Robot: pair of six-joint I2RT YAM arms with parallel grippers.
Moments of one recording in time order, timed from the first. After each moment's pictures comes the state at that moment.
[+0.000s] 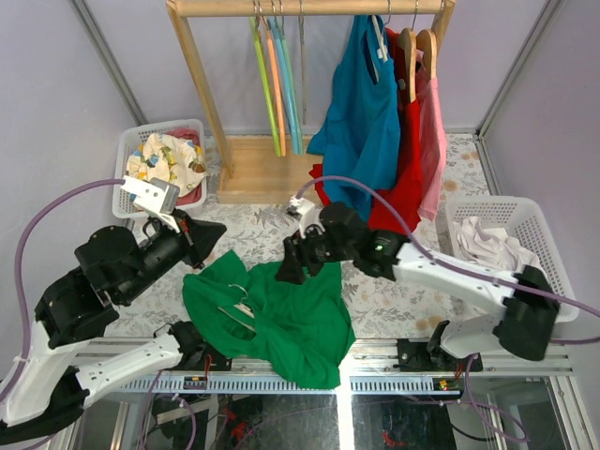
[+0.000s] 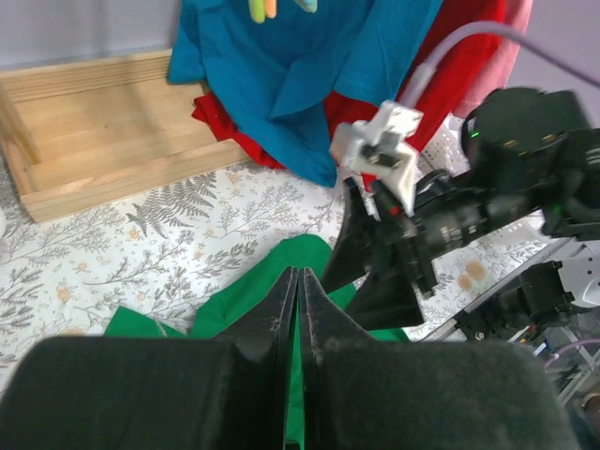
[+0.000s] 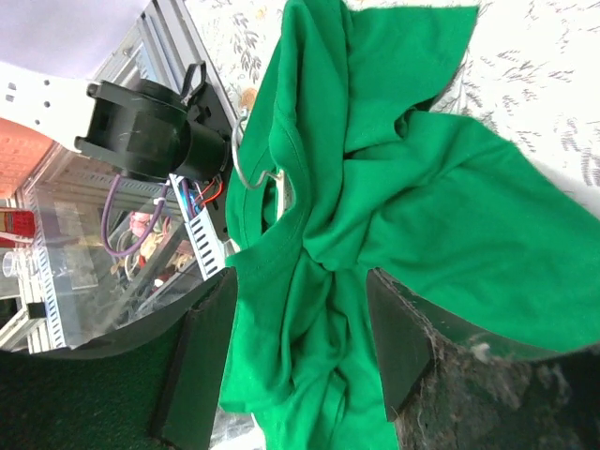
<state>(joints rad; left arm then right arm) -0.87 0.68 1.33 -0.84 -0.22 -0.34 0.99 1.32 1.03 -0.23 -0.38 0.40</state>
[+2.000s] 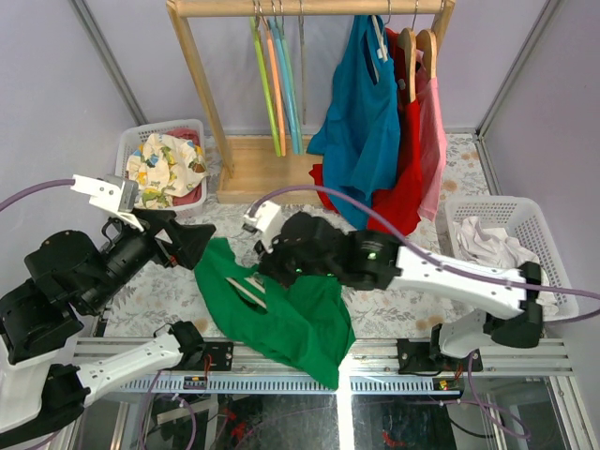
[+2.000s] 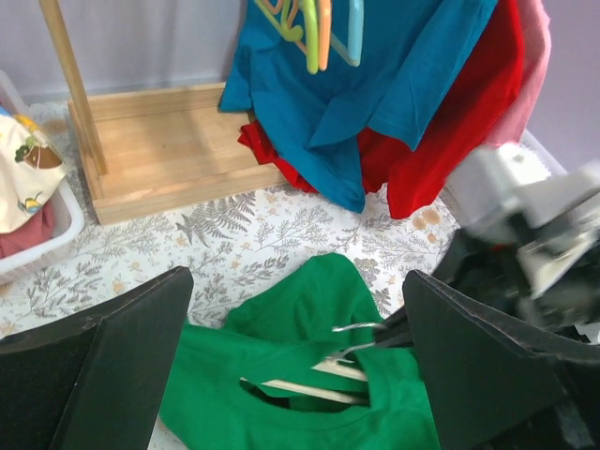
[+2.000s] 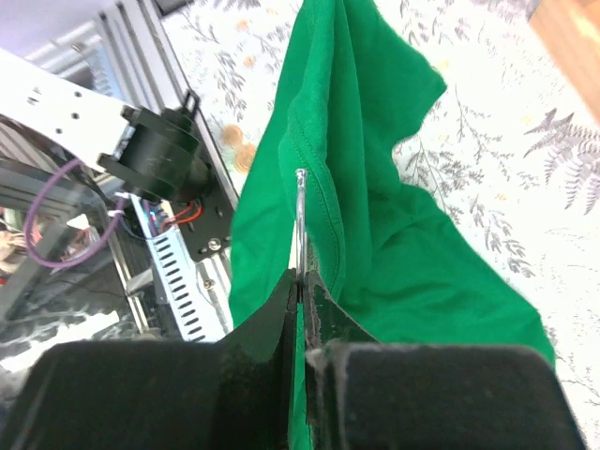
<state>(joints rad) -0.87 0.69 1.53 -1.01 -0.35 -0.33 1.31 1.50 1.52 -0.59 0.08 0.22</state>
